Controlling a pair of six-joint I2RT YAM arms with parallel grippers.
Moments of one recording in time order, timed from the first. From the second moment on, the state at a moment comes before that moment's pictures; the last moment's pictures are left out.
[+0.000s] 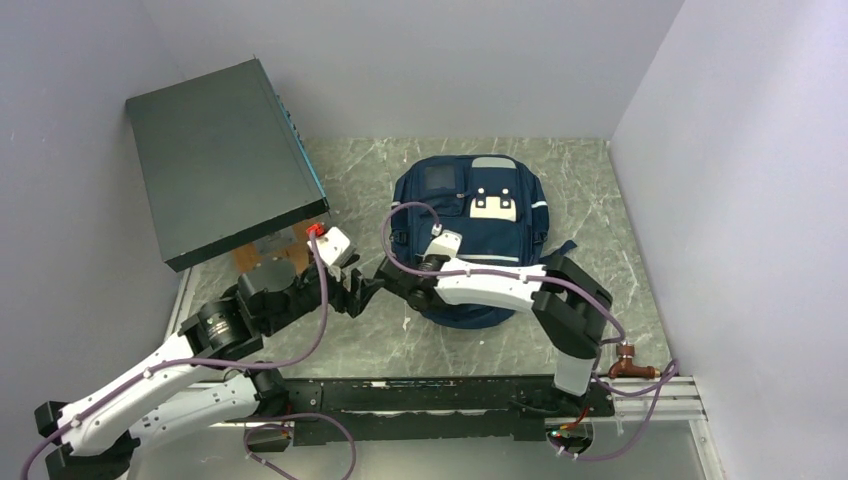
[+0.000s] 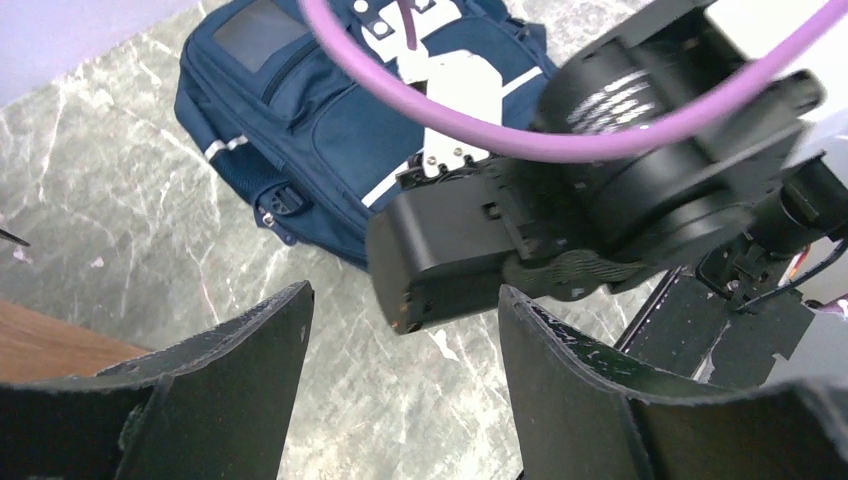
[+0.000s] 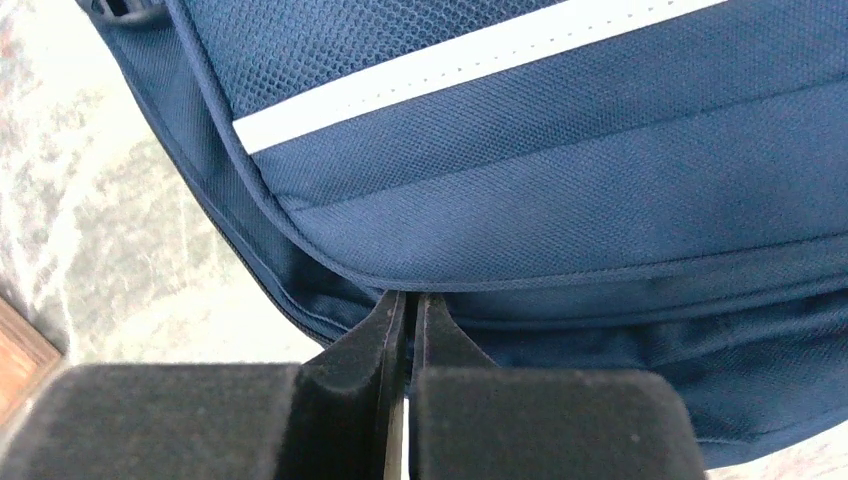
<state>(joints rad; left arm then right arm) -0.96 0.65 0.86 -0.41 -0.13 -0.08 1.09 1.83 1.27 -0.80 0.72 1.46</state>
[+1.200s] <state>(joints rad) -0.78 1.18 0.65 -0.09 0.06 -1.21 1.04 1.24 0.55 0.14 0.37 0.06</state>
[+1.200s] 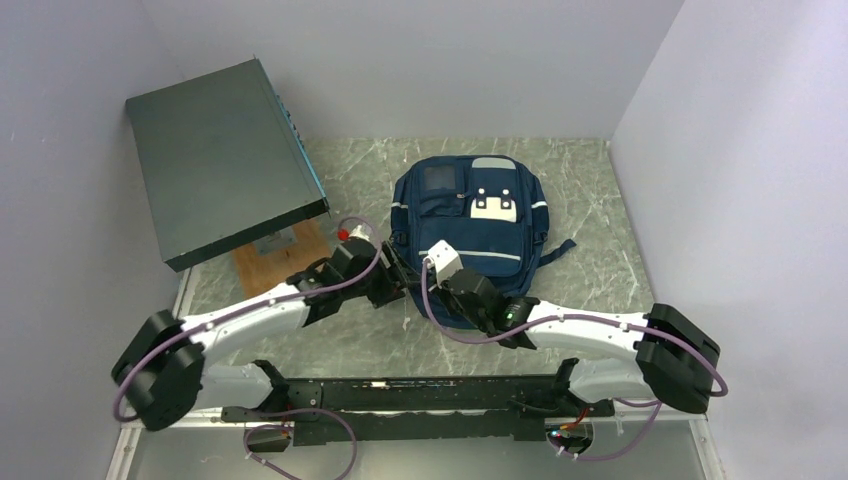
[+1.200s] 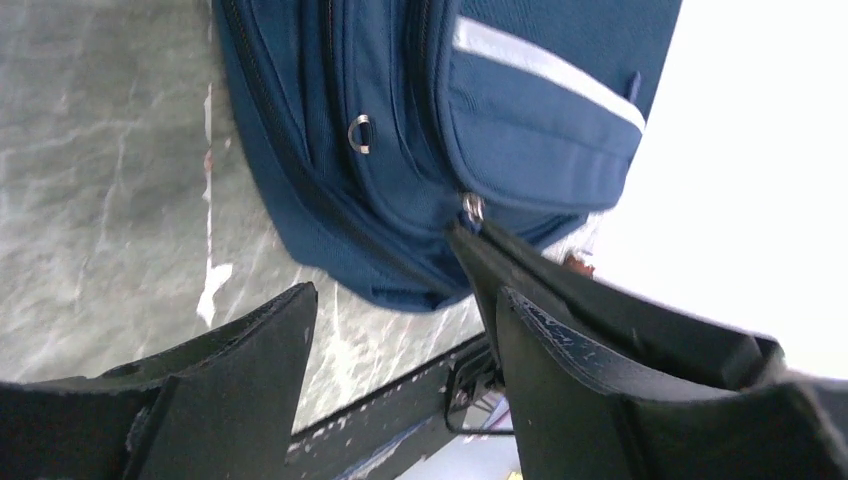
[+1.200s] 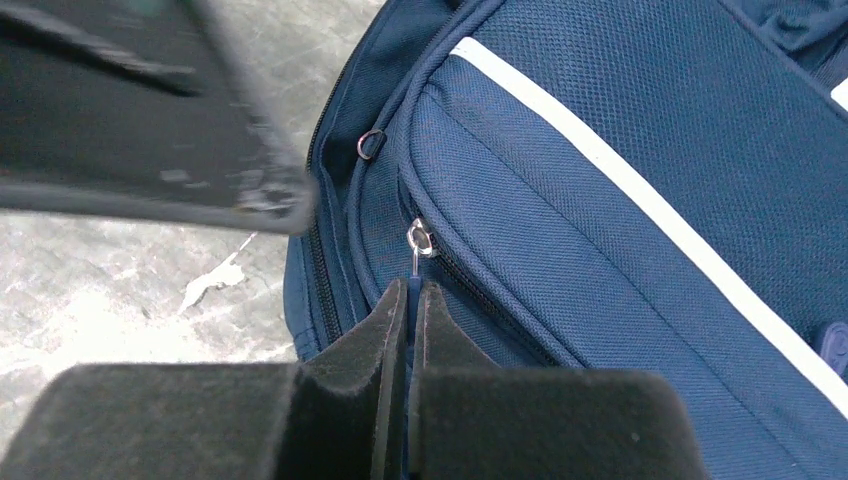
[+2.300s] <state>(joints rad) -0.77 1.47 0.78 0.13 -0.02 -1.28 1.03 1.19 0.57 0.05 0.32 -0.12</state>
